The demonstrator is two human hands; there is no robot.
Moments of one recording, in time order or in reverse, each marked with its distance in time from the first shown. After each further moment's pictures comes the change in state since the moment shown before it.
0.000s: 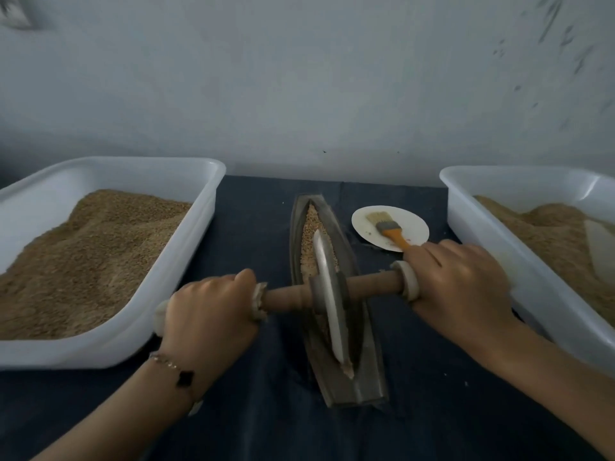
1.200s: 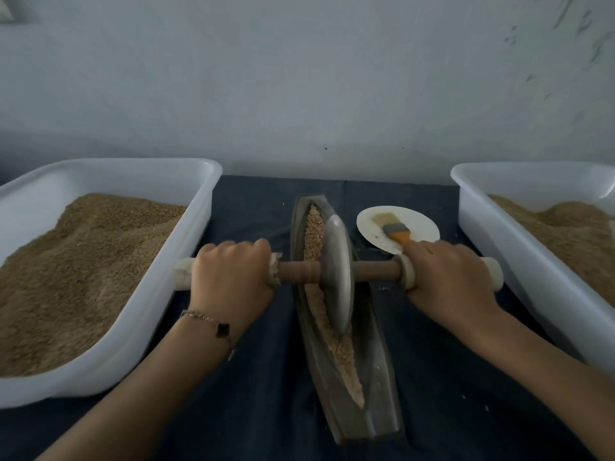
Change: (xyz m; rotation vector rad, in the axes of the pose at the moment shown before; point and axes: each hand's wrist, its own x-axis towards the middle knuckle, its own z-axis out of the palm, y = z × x) left_hand 0.066 -0.001 0.022 0.188 0.011 -0.029; right_hand 0.016 0.015 0.046 -0.004 -0.292 0.245
